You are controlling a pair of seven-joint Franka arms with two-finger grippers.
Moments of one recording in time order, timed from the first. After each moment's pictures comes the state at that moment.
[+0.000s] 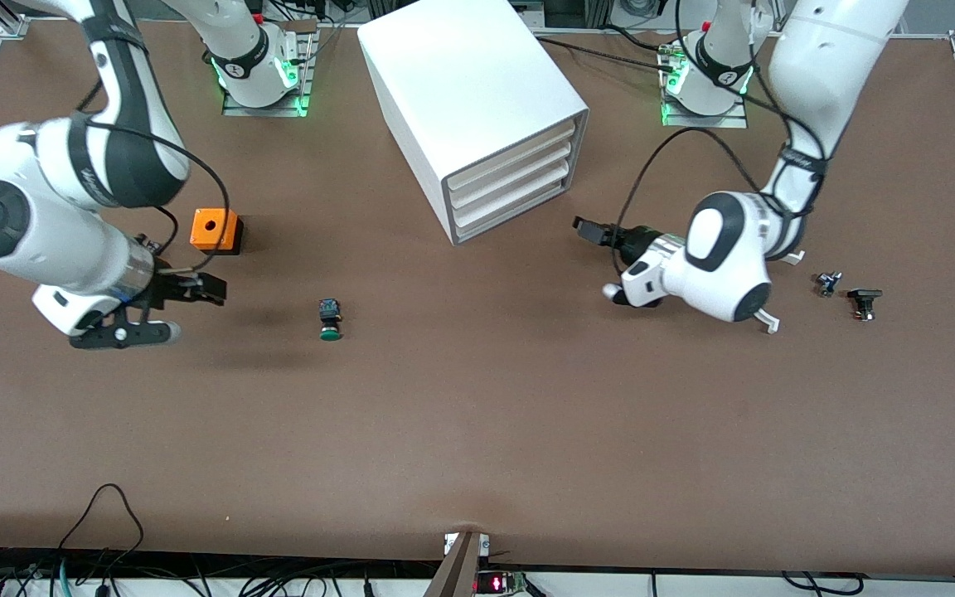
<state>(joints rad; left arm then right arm) -0.17 0.57 -0.18 -1.90 -0.73 1.76 0.20 0.18 0.36 -0.01 -1.63 -0.01 1.92 0.07</state>
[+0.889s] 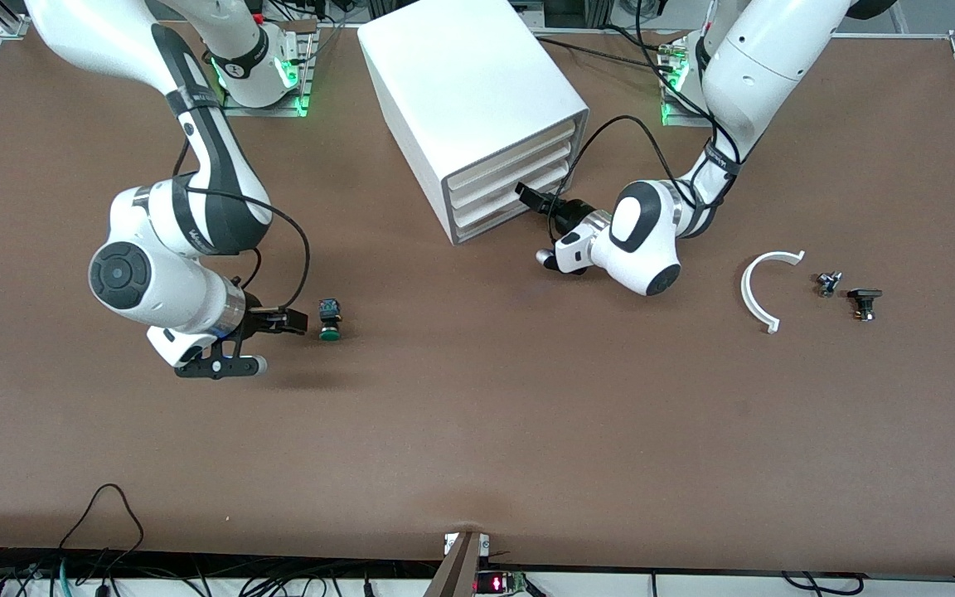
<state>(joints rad) -0.23 0.62 -0.29 -1.98 -0.87 1.85 0.27 0.26 0.53 -0.01 -1.58 0.12 2.06 0.17</state>
